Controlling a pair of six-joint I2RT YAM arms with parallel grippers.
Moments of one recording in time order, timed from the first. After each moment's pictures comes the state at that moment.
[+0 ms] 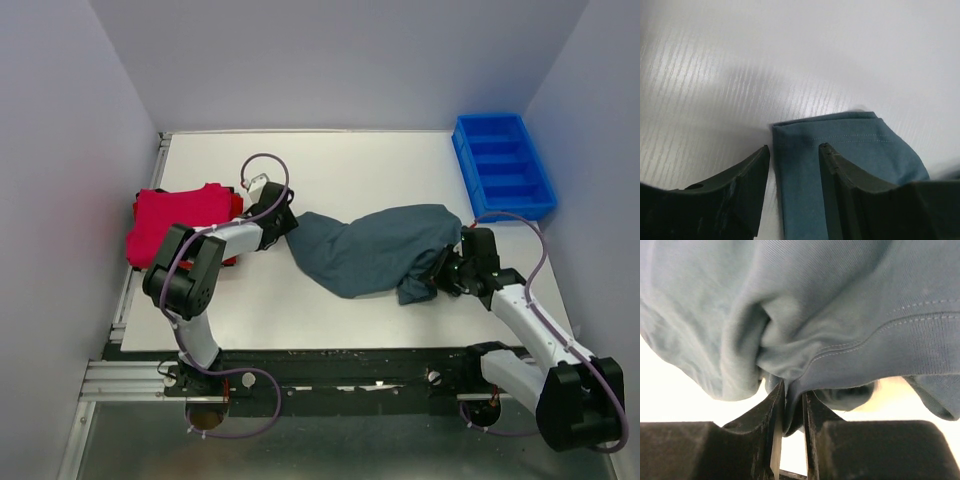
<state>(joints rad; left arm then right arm) -0.41 1.79 0.96 0.04 -0.25 -0.79 0.15 1.01 0.49 -0.40 -0.21 0.63</state>
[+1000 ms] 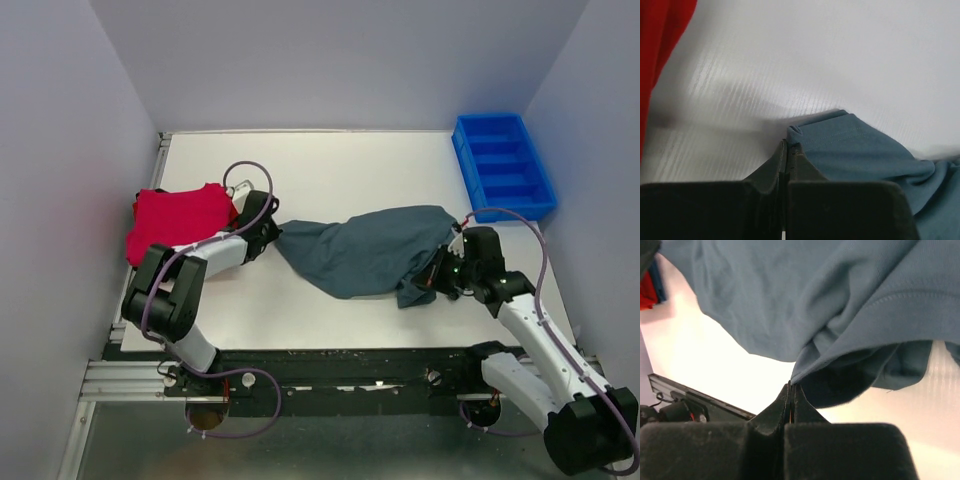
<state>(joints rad) -0.37 1.64 0.82 0.07 -0.25 -0.79 0.21 0.86 0.54 -0.50 -0.35 0.59</state>
